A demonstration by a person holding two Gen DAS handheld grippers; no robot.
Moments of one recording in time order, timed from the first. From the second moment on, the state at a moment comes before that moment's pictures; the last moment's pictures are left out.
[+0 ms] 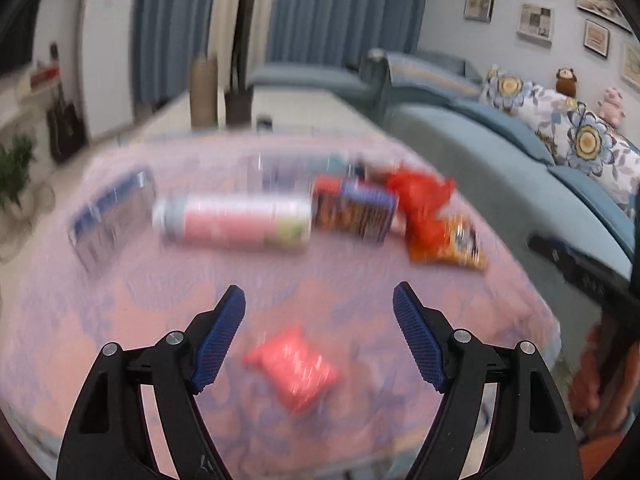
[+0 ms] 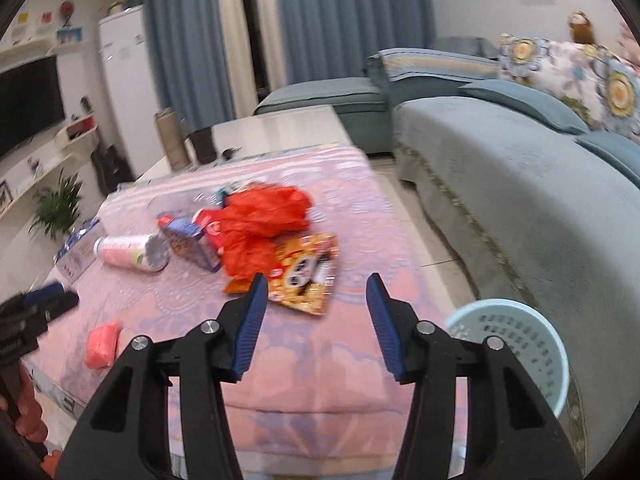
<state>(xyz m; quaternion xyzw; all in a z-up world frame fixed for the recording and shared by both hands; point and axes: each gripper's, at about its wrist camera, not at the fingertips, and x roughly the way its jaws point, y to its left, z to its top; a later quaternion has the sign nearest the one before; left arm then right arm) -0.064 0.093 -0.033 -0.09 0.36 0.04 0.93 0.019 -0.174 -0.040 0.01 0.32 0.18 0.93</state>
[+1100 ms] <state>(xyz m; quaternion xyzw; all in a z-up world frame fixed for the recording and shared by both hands) -0.003 0.106 -0.046 -0.10 0.37 0.00 0.92 0.130 -0.074 -0.056 -0.01 0.39 0.19 0.90</state>
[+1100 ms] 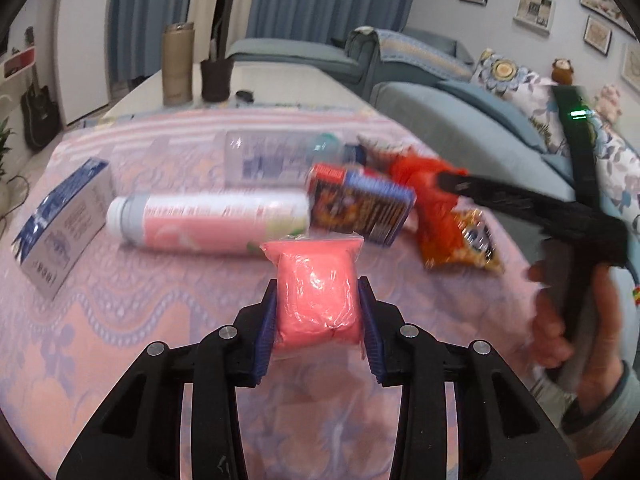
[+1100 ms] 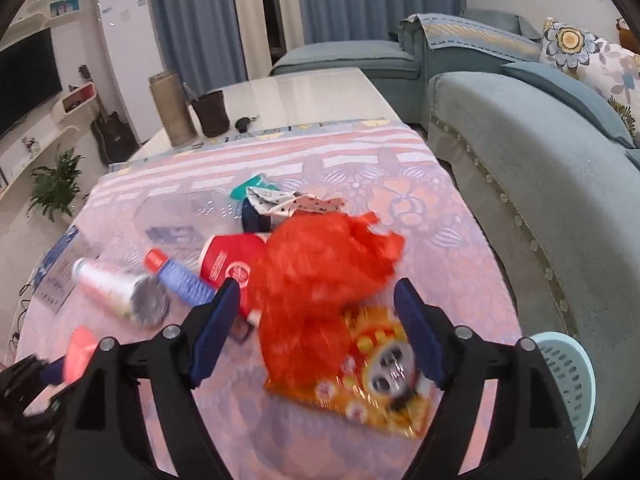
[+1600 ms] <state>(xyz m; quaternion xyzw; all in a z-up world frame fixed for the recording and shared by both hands) 0.012 0.086 -0.022 -0.09 0.33 -0.04 0.94 0.126 -0.096 -0.051 0.05 0.40 0.22 0.89</state>
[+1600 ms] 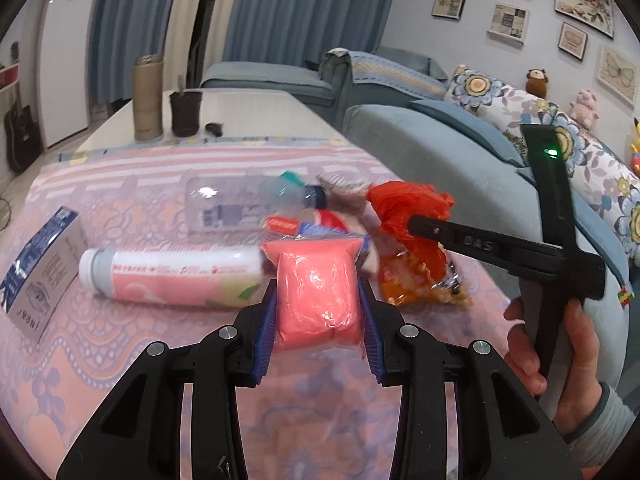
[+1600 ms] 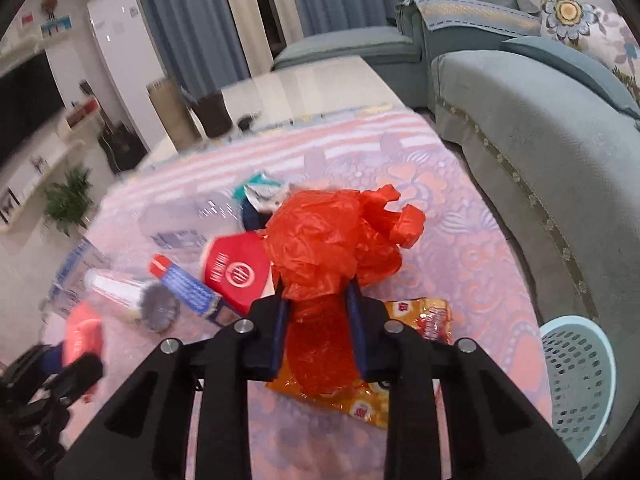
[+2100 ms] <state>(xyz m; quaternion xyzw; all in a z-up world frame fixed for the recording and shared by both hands) 0.043 -0.028 0.038 -0.06 0.26 -0.19 0.94 0.054 -0.242 0.024 0.08 0.28 0.11 0.95</state>
